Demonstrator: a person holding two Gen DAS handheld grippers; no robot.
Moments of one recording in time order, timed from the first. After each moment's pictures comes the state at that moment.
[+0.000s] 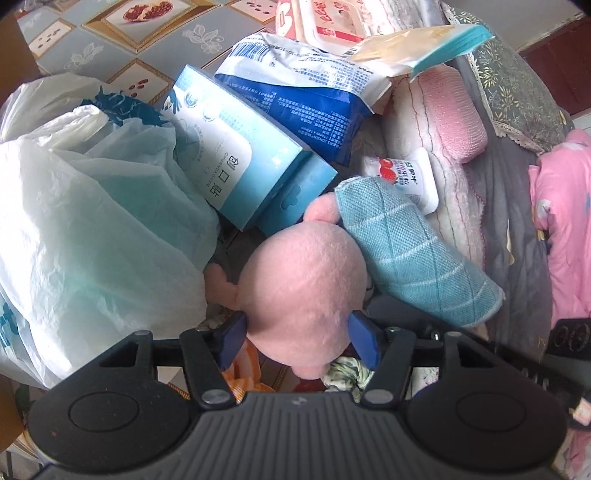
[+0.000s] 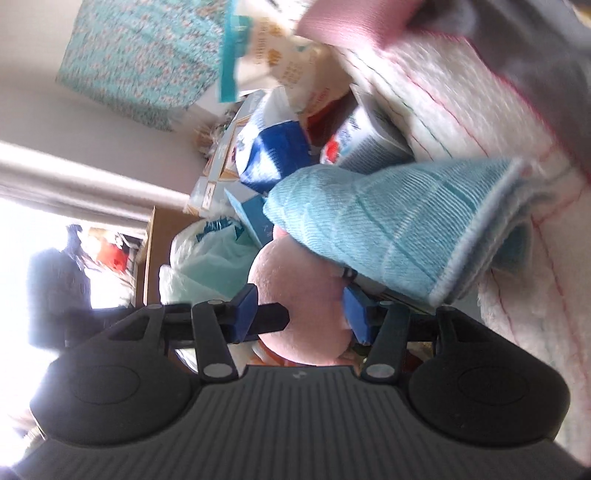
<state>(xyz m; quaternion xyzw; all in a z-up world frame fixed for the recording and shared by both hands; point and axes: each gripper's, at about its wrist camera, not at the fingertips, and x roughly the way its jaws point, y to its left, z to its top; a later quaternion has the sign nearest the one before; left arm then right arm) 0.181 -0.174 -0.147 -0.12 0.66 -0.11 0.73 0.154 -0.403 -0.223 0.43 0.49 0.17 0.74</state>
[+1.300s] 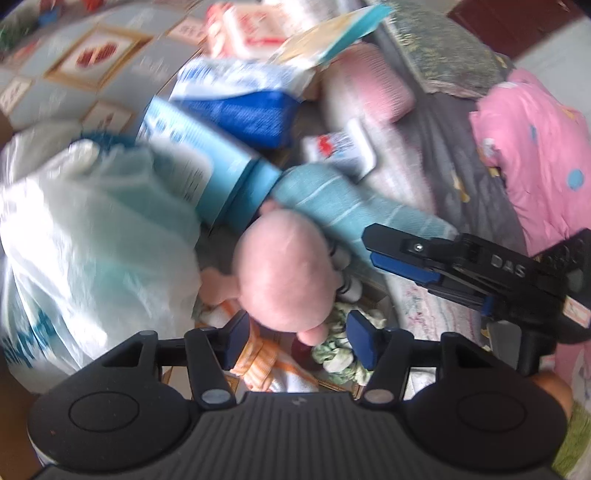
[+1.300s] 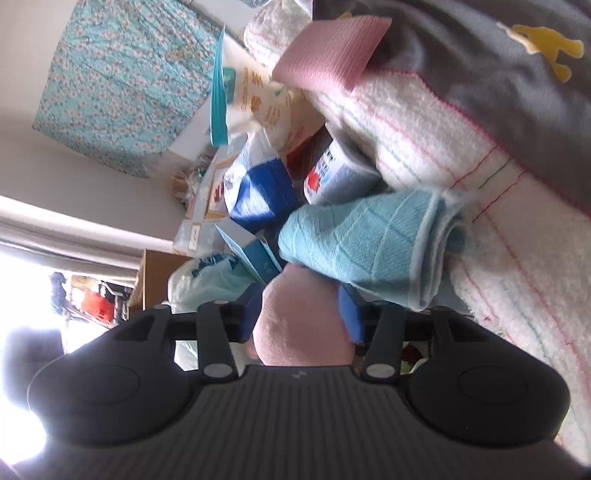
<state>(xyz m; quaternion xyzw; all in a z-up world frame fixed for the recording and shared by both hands) 0.155 -0.163 -0.110 -0.06 0.65 -0.20 0.73 0.137 -0.394 -0.188 0.41 0.47 0.10 0.77</state>
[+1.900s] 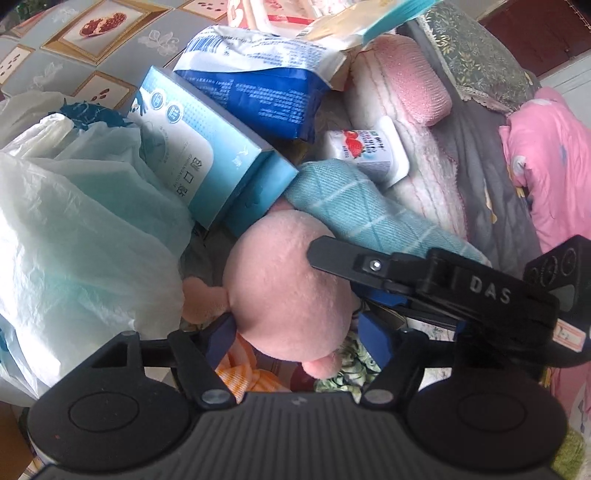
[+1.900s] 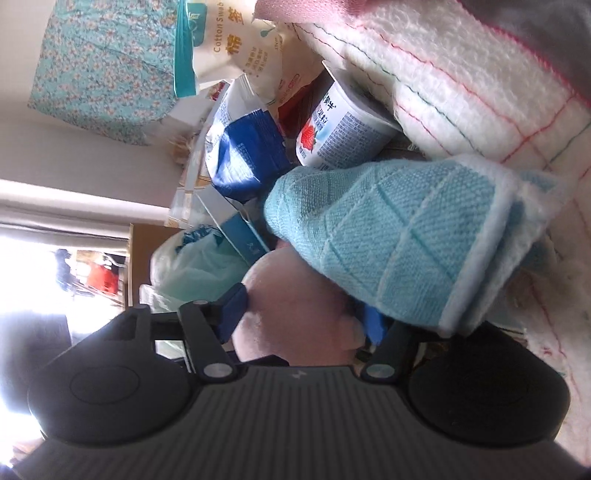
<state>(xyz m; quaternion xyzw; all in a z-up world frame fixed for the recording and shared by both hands) 0.168 -0.179 -0.142 -0.08 0.65 -0.18 0.73 0.172 -0.372 -0.234 0.44 0.51 0.14 0.73</state>
